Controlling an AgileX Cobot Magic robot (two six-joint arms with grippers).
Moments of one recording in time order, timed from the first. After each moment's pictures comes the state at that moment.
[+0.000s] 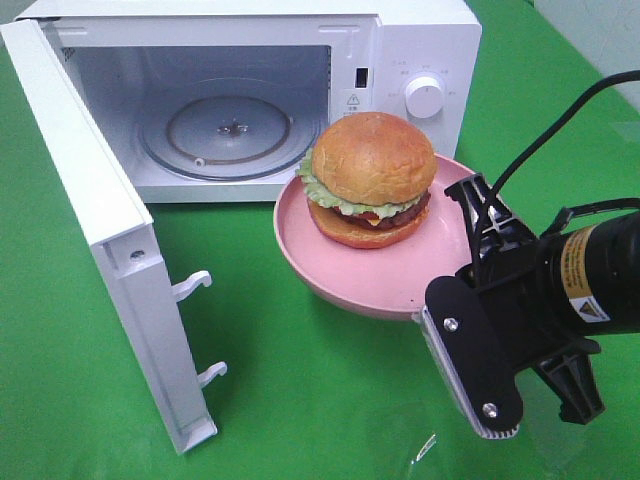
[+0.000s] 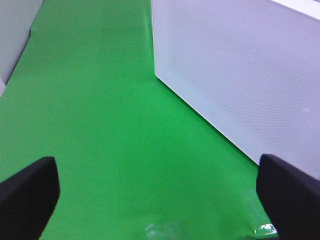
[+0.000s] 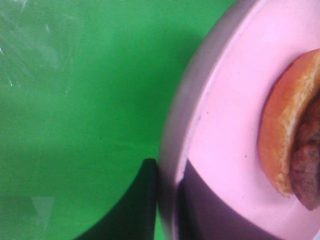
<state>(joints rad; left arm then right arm) 0.02 0.00 -0.52 -0.11 1.07 0.12 0.75 1.31 -0.54 -0.62 0.24 -0.81</state>
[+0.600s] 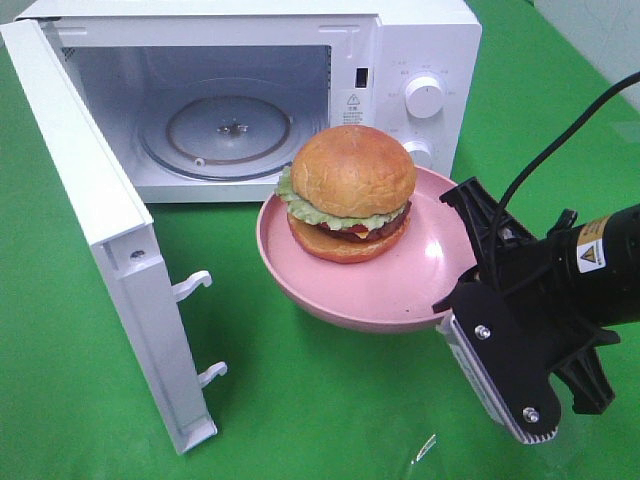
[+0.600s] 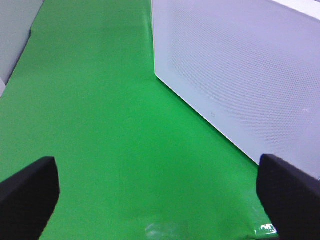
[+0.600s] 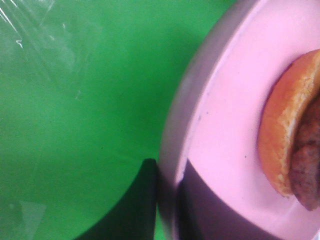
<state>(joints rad) 0.02 0.00 -0.52 -0.11 1.07 0.12 0.61 1.32 -0.54 0.07 0.19 -1.70</state>
